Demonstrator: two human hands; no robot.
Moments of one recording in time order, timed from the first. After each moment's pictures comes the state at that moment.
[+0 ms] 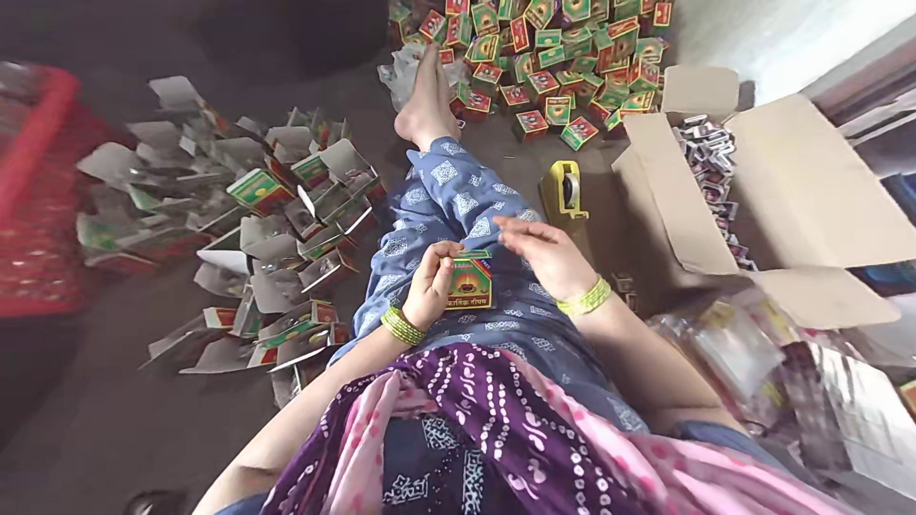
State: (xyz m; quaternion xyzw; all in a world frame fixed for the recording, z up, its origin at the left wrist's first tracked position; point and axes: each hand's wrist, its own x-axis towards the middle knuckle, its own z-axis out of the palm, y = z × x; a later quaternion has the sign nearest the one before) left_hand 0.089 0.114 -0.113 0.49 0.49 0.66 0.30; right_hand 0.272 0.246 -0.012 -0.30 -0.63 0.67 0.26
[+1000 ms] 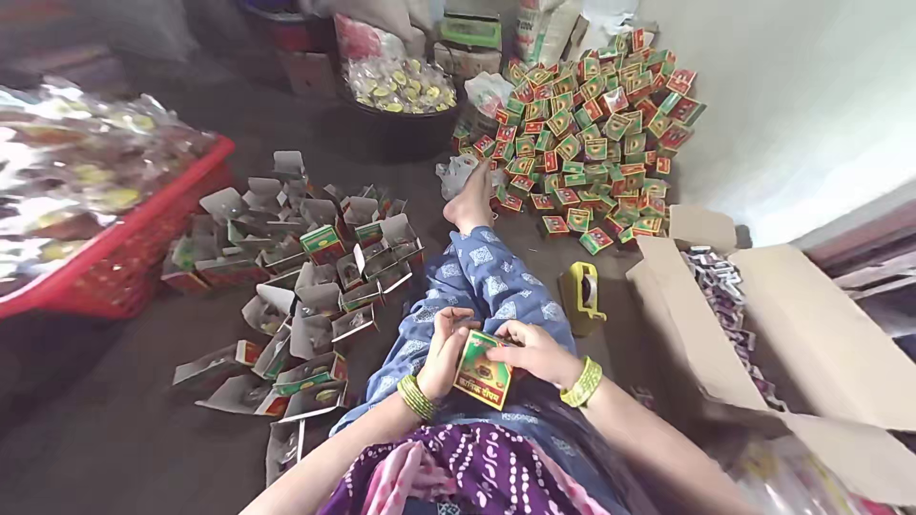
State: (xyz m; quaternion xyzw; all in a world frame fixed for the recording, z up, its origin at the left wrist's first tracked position) left_hand 0.079 0.107 -0.105 0.33 0.46 0.74 0.37; right_hand 0.231 0.238 -0.011 -0.29 -0.77 0.57 -0.04
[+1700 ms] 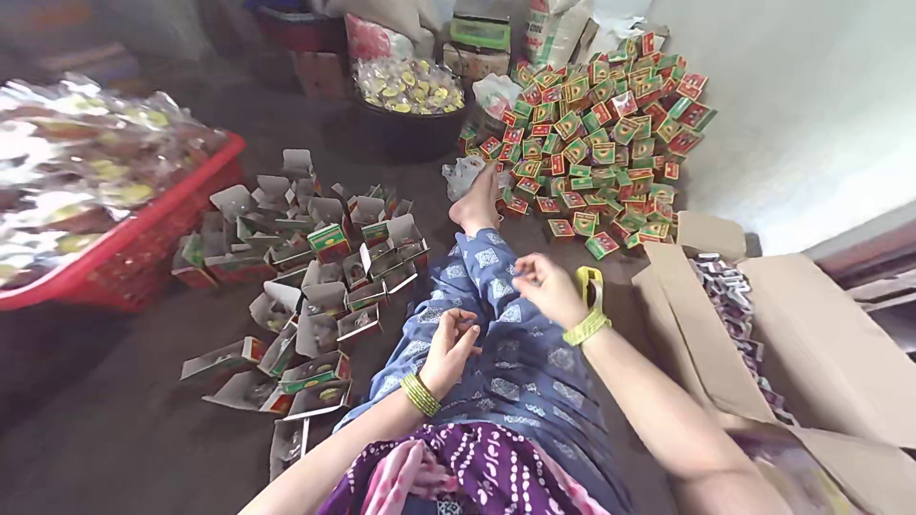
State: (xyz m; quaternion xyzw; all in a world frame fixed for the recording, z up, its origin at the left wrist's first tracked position) left_hand 0.074 0.109 -0.098 0.31 0.54 0.70 0.36; right_hand 0.185 0.315 0.006 -0.26 -0.86 0.39 0.19
